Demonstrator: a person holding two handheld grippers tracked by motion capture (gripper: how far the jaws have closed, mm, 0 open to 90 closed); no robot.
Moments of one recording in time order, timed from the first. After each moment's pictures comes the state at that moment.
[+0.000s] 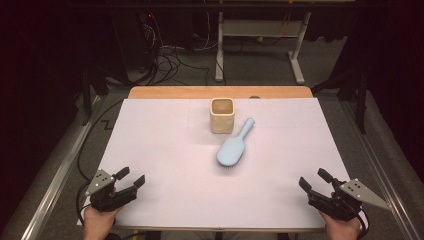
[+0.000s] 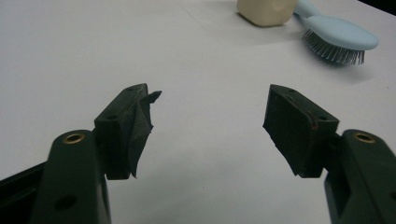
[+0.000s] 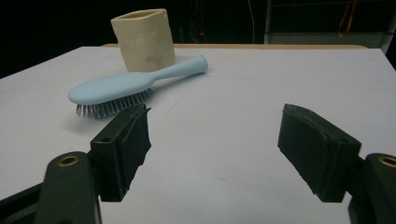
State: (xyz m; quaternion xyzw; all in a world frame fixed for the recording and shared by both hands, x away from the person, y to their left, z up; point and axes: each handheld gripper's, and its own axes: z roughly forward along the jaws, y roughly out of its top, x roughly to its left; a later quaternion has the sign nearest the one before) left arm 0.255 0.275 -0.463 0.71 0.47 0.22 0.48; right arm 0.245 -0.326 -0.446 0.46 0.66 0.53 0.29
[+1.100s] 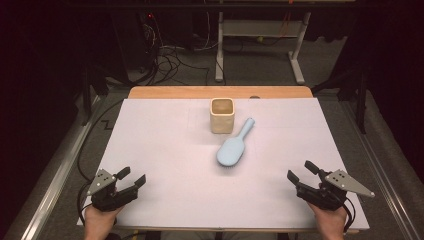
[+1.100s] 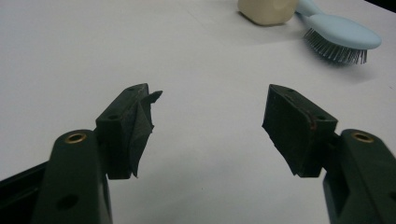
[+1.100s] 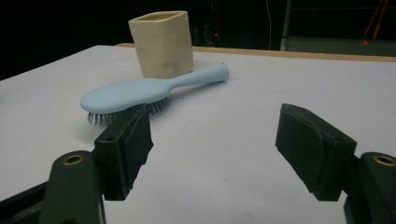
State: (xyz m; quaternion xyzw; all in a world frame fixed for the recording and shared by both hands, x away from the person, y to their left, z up) left arm 0.256 0.273 -0.463 0.71 0.47 0.22 0.47; right arm 0.267 -0.302 -0.444 0.43 0.67 0.53 0.28
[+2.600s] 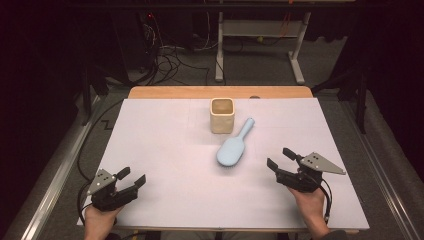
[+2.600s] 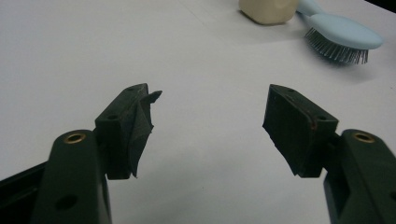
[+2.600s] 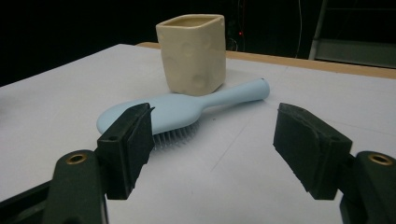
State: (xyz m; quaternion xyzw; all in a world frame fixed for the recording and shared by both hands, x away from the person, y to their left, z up) left arm 0.257 0.273 -0.464 0.71 0.47 0.22 0.47; right arm 0.310 -0.258 -0.438 0.39 0.70 0.54 0.25
